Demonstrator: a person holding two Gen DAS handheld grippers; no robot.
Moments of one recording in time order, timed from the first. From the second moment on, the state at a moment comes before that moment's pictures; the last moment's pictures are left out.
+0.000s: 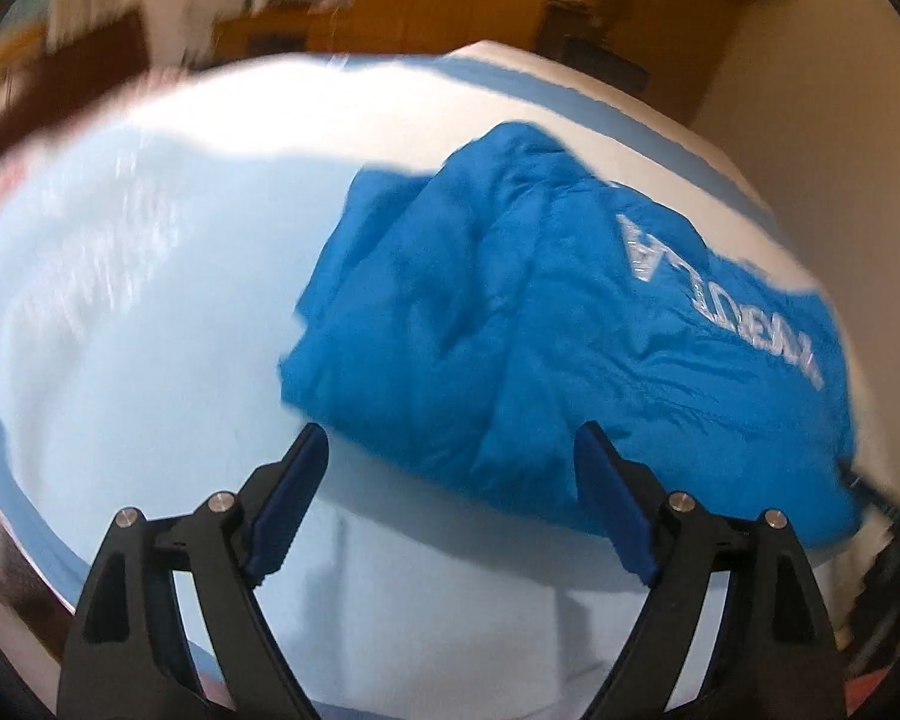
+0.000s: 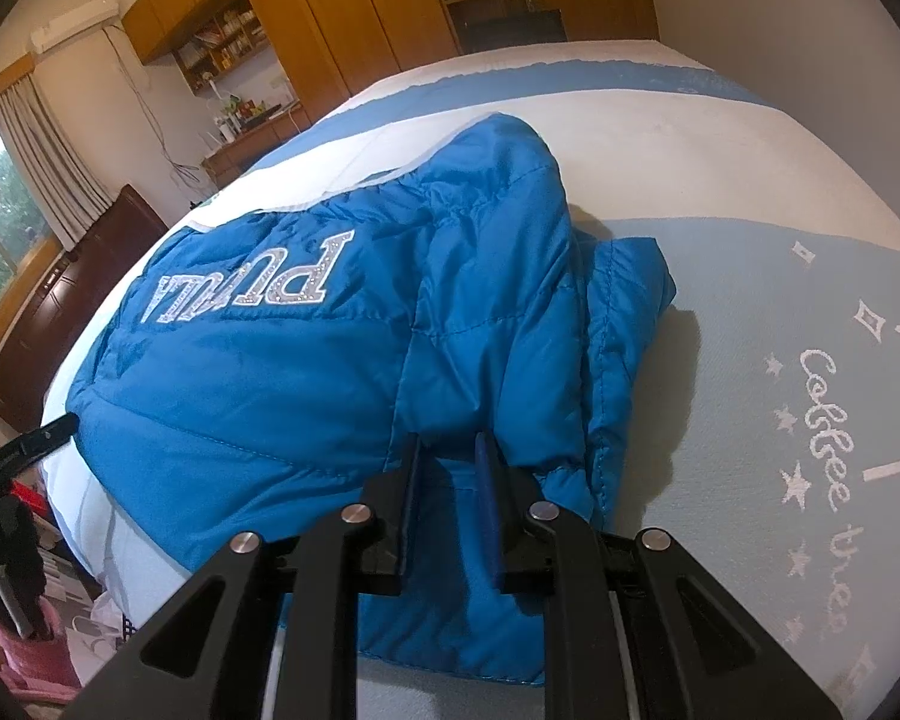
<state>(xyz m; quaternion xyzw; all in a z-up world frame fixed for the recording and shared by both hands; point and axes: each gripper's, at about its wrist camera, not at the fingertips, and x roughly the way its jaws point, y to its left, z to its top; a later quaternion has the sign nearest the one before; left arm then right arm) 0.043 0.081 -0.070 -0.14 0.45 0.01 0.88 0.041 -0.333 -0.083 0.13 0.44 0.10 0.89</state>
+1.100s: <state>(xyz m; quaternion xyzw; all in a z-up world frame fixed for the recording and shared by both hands) 0.061 0.133 -0.122 -0.38 0.37 -0.05 0.85 0.043 -0.344 -0.082 0.14 0.44 0.11 0.88</state>
